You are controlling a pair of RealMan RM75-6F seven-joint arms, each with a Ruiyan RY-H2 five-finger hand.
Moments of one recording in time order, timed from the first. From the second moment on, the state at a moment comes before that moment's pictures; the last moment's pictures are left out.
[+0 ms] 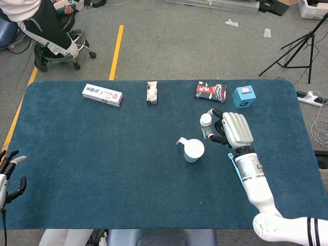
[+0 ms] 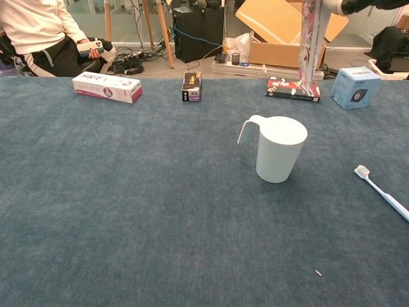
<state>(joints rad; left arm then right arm) -0.06 -1.06 -0.07 -1.63 1.49 1.55 -0.03 0.64 -1.17 0.43 -2.12 -0.78 1.24 -0.41</state>
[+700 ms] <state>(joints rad) -0.06 -1.06 -0.07 -1.63 1.49 1.55 -0.03 0.64 -1.18 0.31 -2.14 -0.88 1.23 -0.38</state>
